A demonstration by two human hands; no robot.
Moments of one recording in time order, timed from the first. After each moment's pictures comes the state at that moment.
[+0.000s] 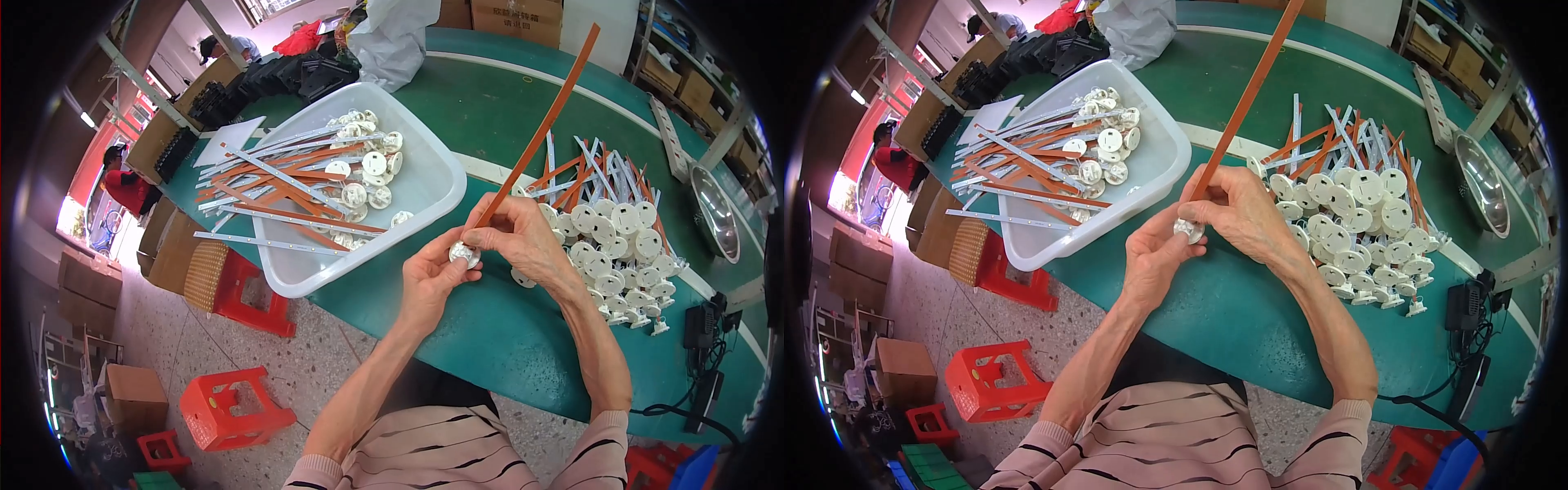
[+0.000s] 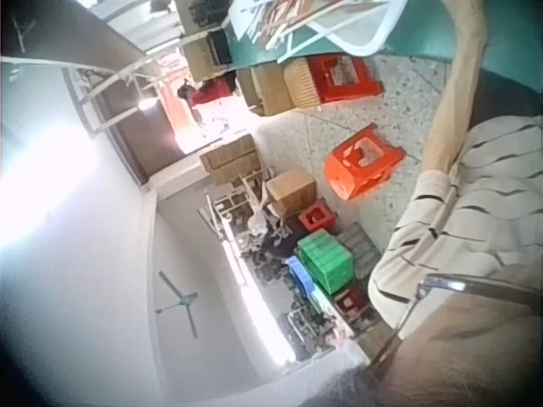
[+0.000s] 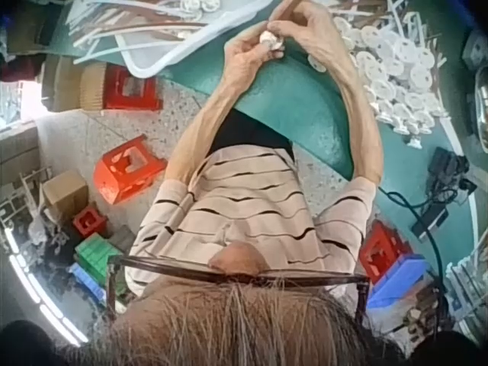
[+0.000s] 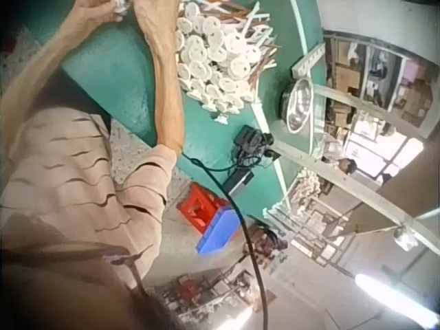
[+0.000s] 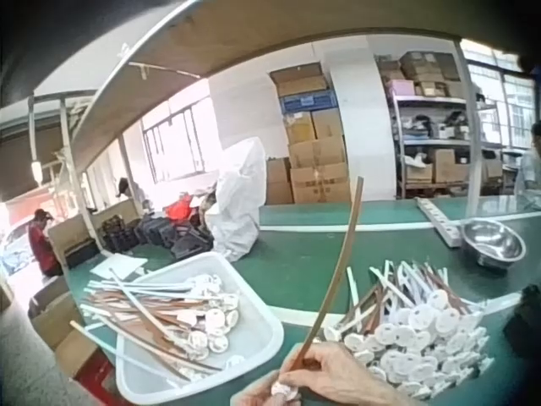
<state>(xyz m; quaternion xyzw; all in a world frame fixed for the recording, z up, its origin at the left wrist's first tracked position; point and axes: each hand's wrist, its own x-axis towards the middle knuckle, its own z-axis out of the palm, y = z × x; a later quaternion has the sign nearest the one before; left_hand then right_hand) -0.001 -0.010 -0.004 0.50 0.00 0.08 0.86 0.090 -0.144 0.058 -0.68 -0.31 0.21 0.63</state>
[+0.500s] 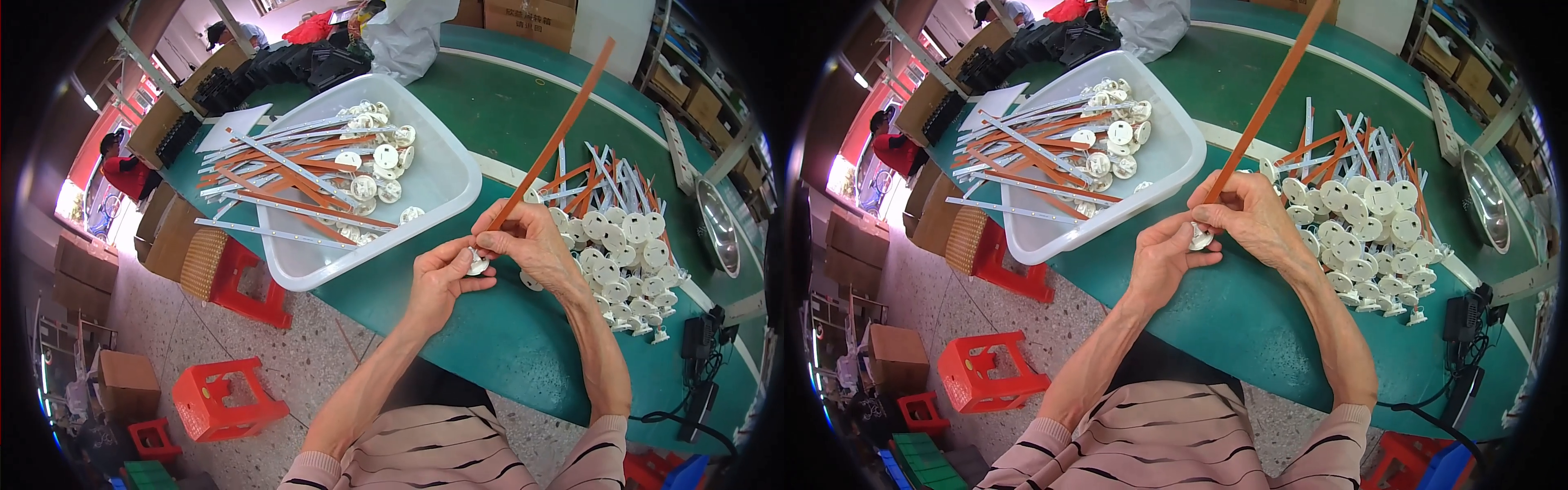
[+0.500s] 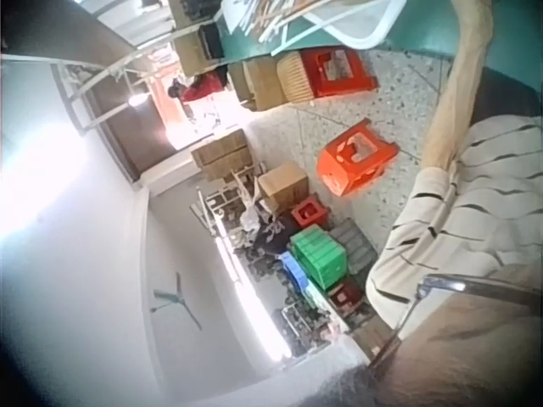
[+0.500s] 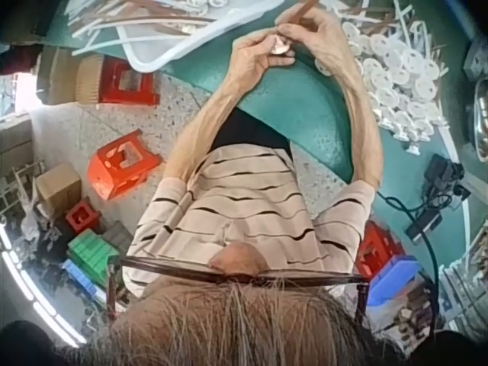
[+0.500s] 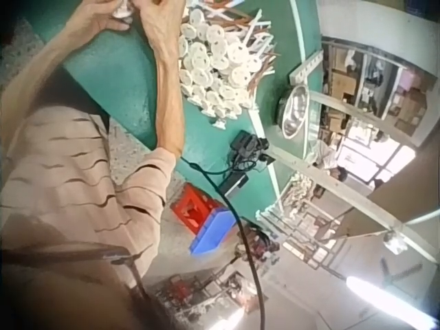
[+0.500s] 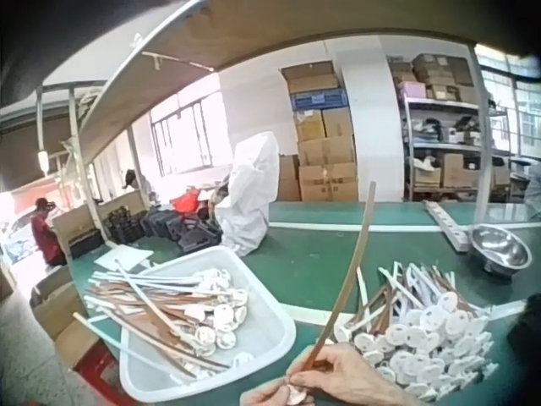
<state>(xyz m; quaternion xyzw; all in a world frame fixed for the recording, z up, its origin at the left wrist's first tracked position) -0.001 -0.006 -0.012 0.46 0.03 0.04 0.89 0.089 -0.140 0.053 -0.65 -0.29 0.25 0.66</state>
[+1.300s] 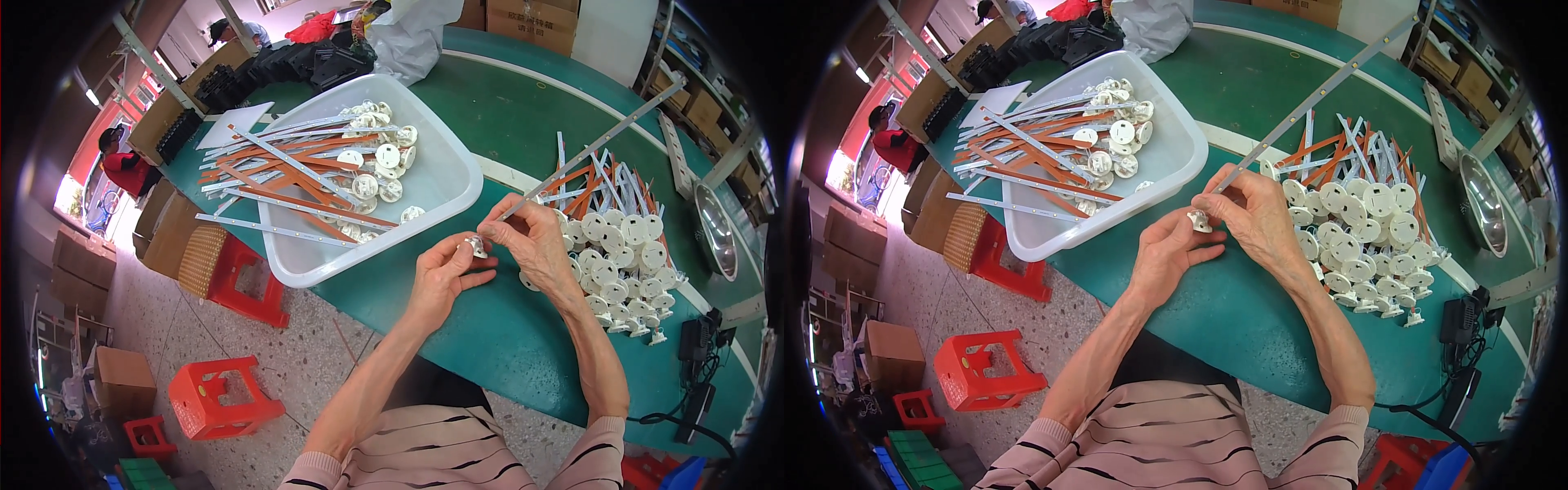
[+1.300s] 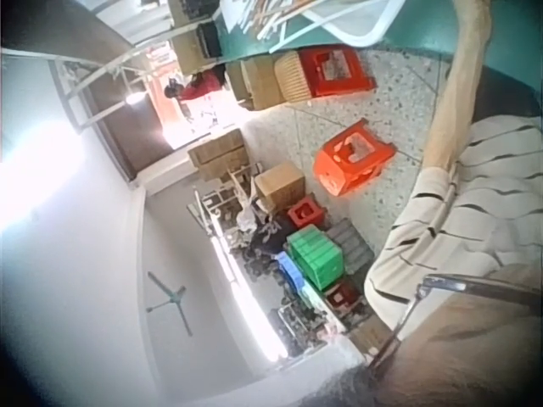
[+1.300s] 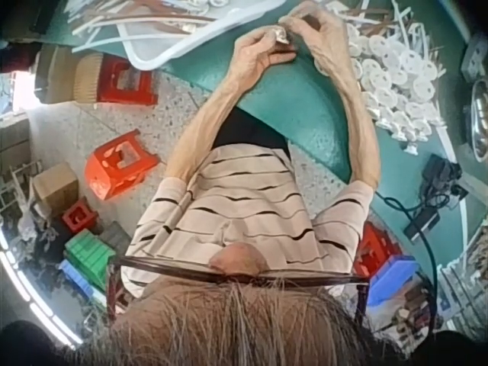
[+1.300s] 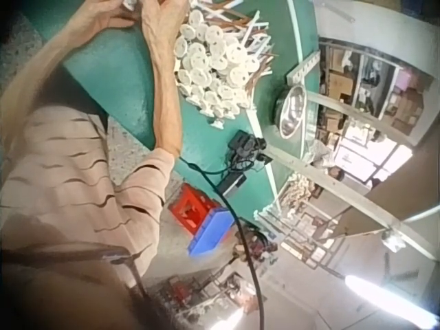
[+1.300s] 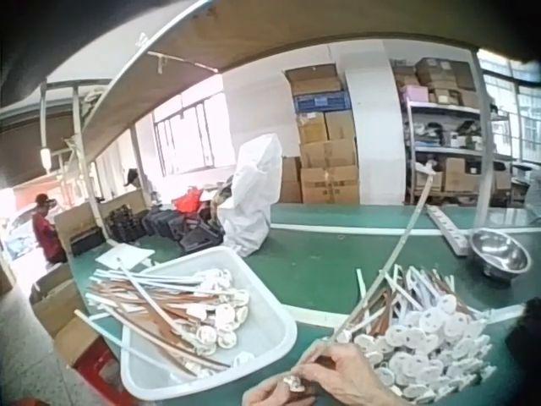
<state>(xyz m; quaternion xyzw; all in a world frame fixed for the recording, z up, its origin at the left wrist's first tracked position) 0.001 -0.009 -0.008 0.43 0.05 0.03 0.90 0.086 -0.139 0.050 -0.69 -0.31 0.13 0.64</state>
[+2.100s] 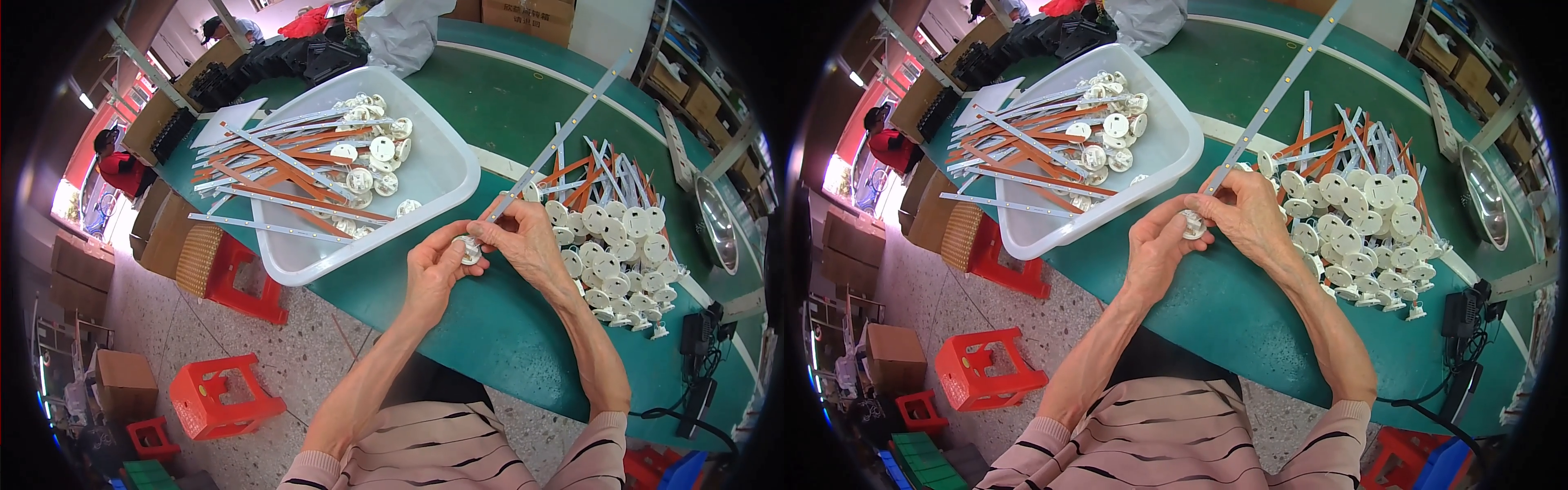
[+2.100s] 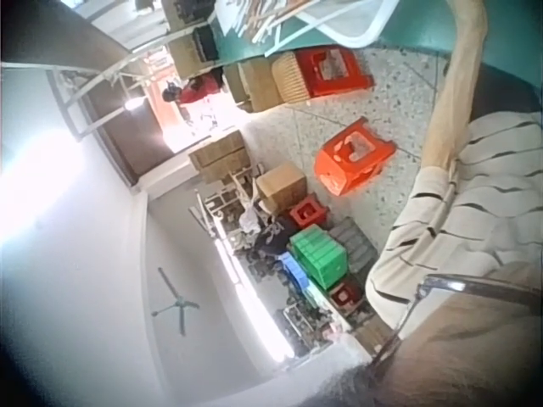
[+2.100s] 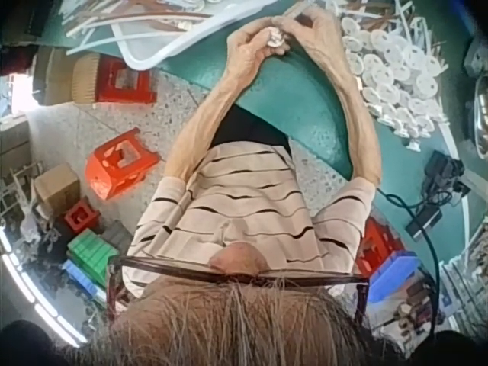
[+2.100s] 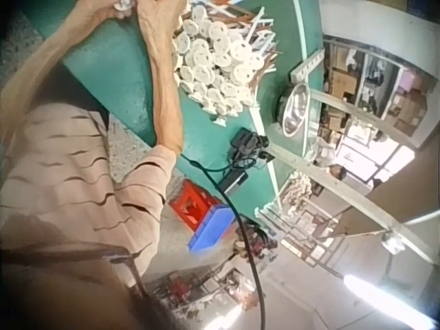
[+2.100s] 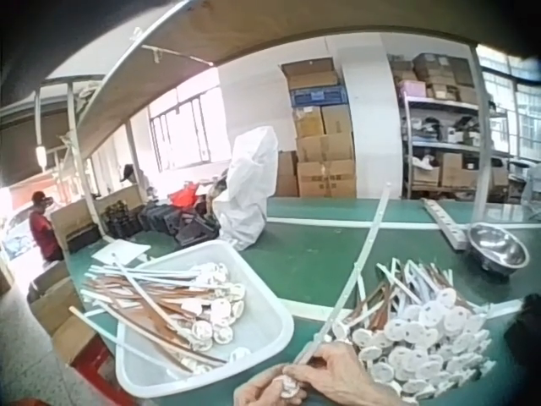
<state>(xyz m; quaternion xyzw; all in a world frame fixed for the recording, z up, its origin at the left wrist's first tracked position) 0.001 -0.005 -0.012 0.48 0.03 0.08 0.87 0.086 -0.134 0.039 -0.71 -0.25 0.18 0.63</state>
